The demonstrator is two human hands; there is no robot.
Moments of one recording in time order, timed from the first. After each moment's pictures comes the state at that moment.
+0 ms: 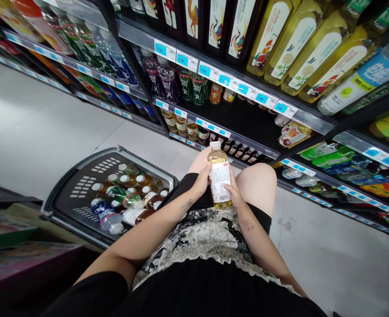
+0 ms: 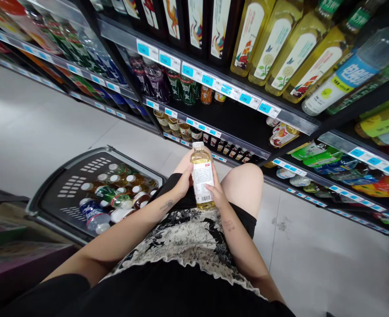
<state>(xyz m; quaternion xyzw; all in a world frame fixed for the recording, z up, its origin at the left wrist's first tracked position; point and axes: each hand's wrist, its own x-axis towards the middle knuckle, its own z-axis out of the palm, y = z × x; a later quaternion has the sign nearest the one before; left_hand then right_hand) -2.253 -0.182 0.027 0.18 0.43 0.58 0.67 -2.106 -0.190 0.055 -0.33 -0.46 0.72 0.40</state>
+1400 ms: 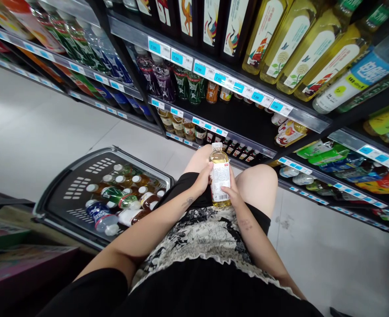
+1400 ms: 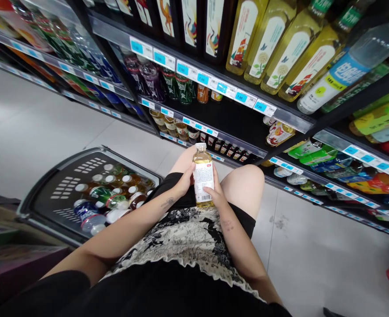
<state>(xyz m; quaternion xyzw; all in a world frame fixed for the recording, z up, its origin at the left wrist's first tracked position) -2.243 -0.175 0.011 0.20 0.43 0.56 0.68 -2.089 -0.189 0.038 -0.33 -0.49 0.70 0.40</state>
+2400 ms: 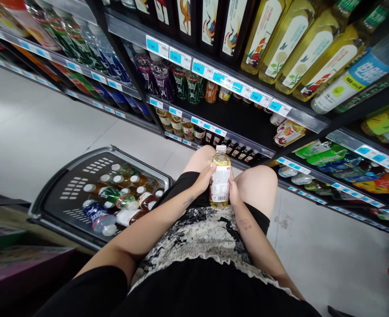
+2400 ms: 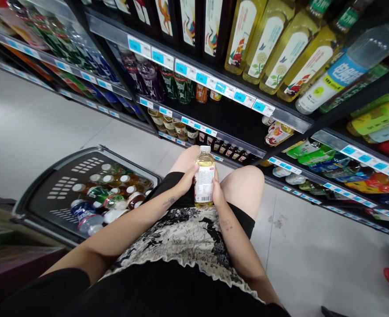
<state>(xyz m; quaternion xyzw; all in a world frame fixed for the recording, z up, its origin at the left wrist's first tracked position) -2.243 -0.168 0.004 0.35 0.48 0.53 0.61 -2.093 -0.176 0.004 -0.37 -0.41 0.70 0.45</state>
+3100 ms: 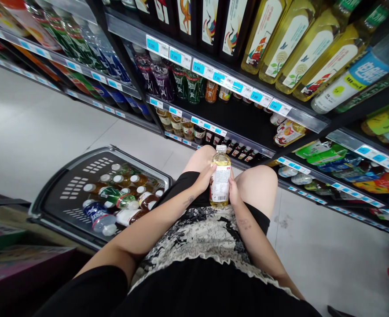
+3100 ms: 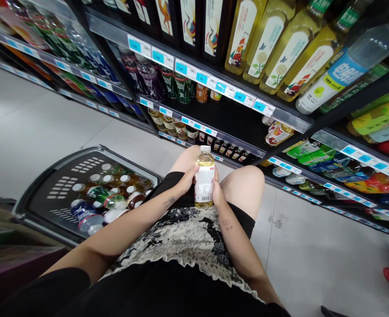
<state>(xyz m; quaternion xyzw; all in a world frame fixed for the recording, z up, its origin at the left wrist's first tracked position) -2.242 -0.168 0.008 0.34 0.49 0.51 0.62 -2.095 -0.176 0.011 -0.38 -0.41 0.69 0.46</state>
